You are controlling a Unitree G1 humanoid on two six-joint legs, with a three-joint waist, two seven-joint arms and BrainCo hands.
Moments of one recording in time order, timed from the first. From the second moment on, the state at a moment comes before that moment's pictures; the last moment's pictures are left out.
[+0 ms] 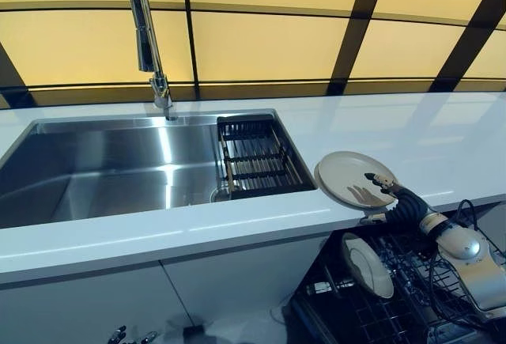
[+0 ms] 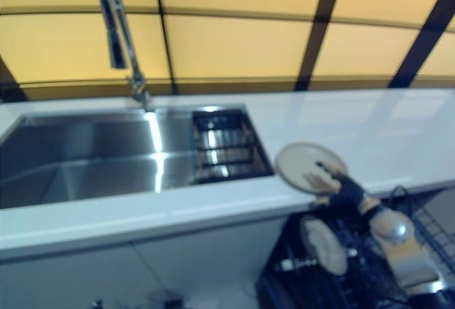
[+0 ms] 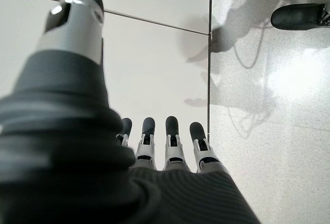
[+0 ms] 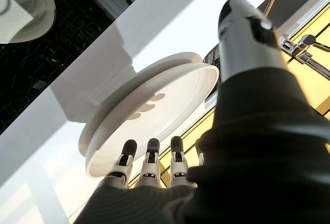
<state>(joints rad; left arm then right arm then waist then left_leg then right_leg) 0.10 0.37 -0.02 0.95 -0.33 -0.16 0.14 -0.11 -0.83 -0.03 -0.09 0.02 0.18 0.25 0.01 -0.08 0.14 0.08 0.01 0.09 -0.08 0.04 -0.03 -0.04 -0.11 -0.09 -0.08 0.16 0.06</state>
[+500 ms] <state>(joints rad) 0.10 0.37 -0.02 0.96 -0.32 -0.16 0.14 -0.12 -0.80 -0.03 -0.09 0.05 0.20 0.23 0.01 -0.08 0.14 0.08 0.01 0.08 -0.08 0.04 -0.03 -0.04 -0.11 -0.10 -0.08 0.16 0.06</state>
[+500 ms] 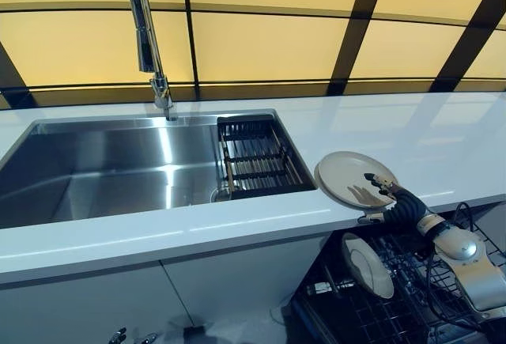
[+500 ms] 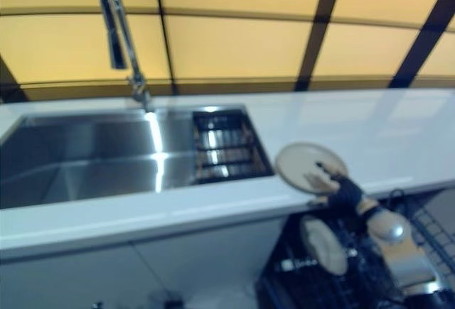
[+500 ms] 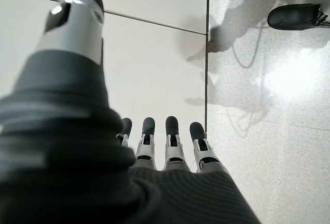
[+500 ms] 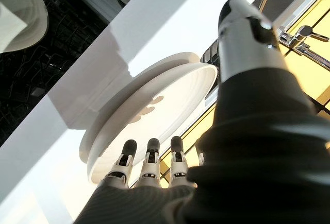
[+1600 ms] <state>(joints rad) 0.10 0.36 -0.02 0.97 -0.29 -0.16 0.14 -0.18 -0.78 0.01 -0.09 0.09 0.24 0.23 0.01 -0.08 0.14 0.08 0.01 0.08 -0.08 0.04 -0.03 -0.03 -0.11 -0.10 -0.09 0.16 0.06</state>
